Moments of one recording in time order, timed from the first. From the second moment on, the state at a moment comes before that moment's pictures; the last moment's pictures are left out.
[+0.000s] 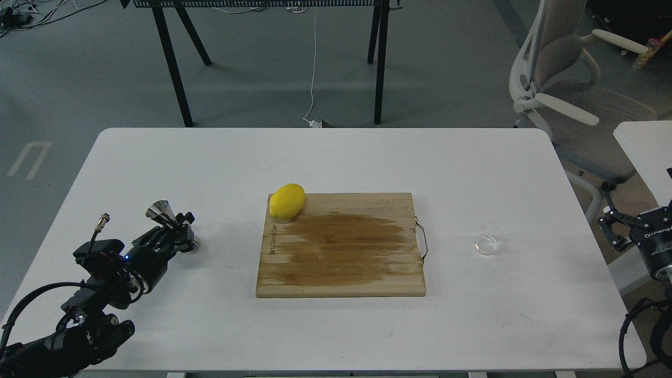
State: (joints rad) left arm -0.40 0.33 -0.55 -0.52 1.57 0.49 -0.49; right arm 0.10 -0.69 0.96 0.97 0.19 0.49 0.49
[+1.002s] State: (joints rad) left arm -0.65 0.01 -0.37 -0.92 1.57 0.49 -0.49; right arm 0.09 -0.68 0.96 0.89 0.19 0.49 0.49
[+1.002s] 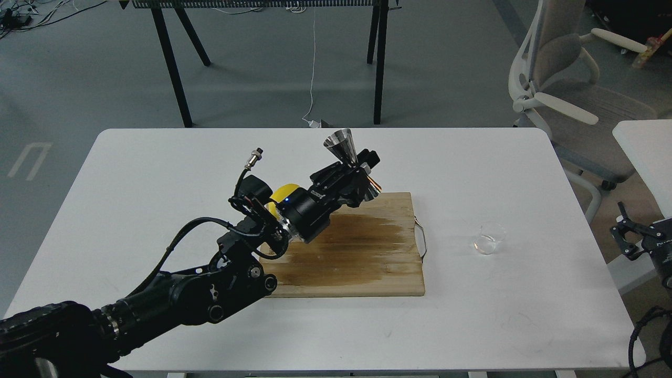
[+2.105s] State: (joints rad) left arm -0.59 -0.04 -0.26 -0.63 1.67 0.49 -0.49; right arm 0.08 -0.67 0.96 0.89 0.19 0.49 0.49
